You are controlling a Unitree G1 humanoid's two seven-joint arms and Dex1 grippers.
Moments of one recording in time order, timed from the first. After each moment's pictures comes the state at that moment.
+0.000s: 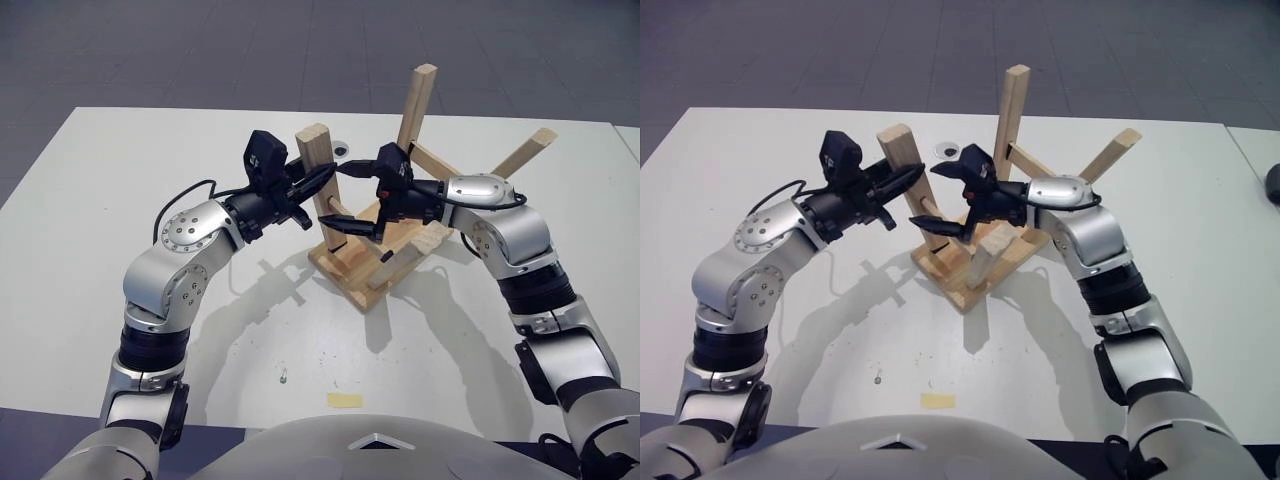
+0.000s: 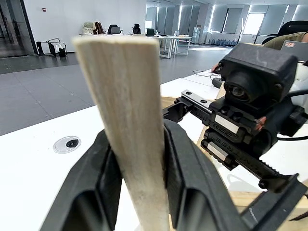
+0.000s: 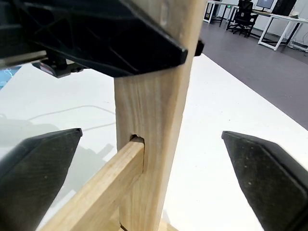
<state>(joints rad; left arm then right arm) -0.33 0.37 -0.09 -0.42 -0.56 0.67 -0.42 -0.57 -0.47 0.26 0.03 0.48 0.52 0.90</state>
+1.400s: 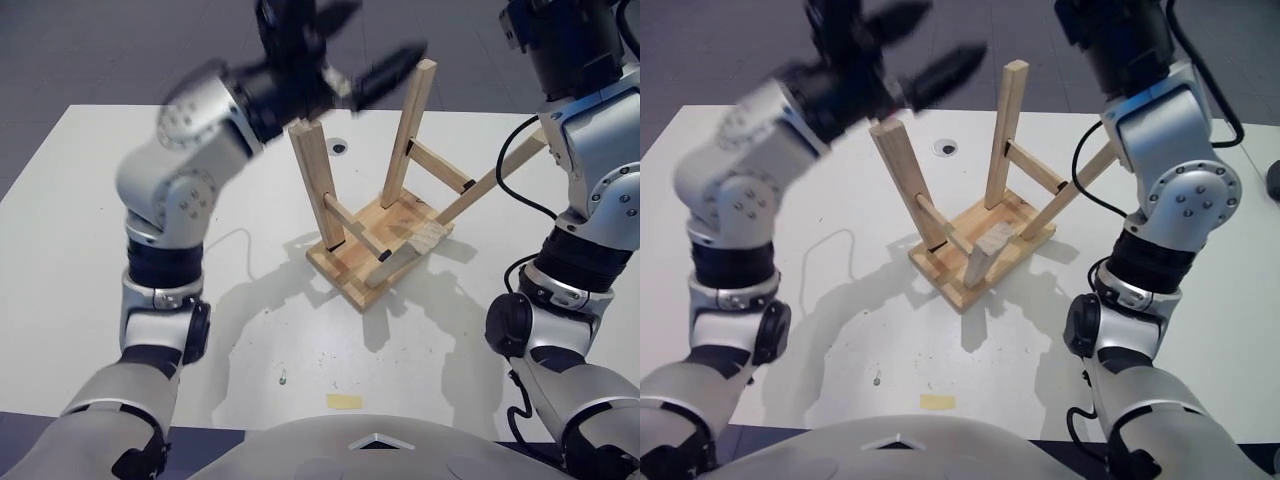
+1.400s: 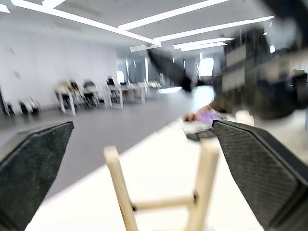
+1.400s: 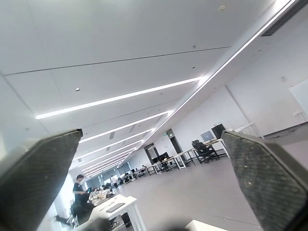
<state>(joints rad) -0.67 0.30 -0.10 -0.22 -0.68 0.67 -0.46 -0.77 -0.29 -0.36 -0.18 1.41 0.70 0.10</state>
